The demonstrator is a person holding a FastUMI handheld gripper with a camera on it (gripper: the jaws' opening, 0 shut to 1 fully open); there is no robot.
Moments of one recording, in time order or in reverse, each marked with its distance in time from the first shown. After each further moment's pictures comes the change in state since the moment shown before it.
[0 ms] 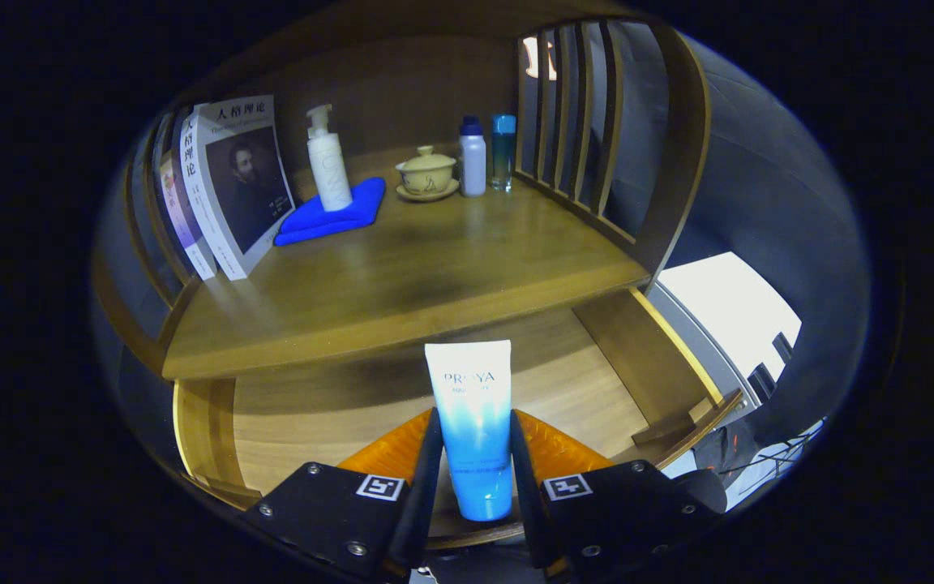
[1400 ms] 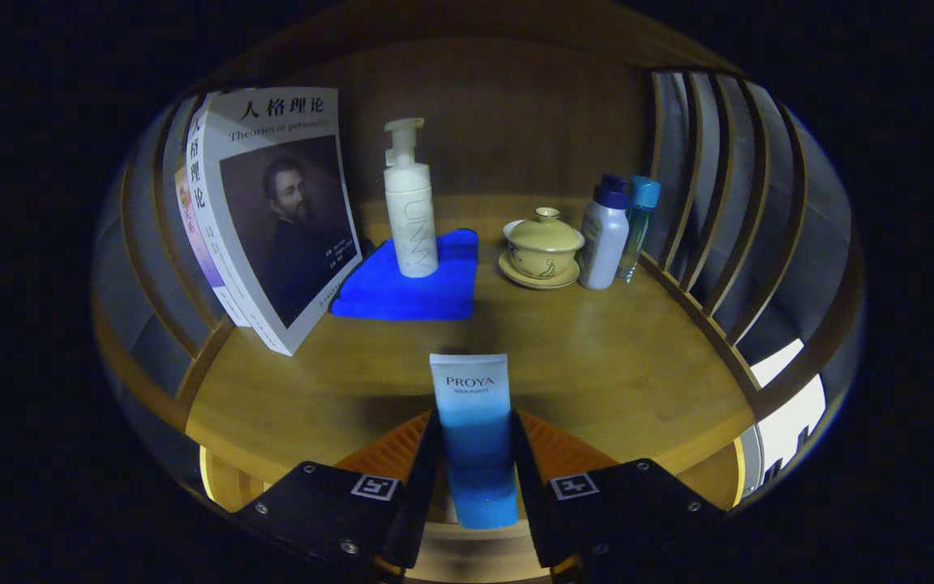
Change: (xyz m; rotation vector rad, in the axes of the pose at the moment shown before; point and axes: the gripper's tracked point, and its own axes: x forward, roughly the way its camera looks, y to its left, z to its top) arm 0.081 0.092 0.094 -0.171 -0.070 0.199
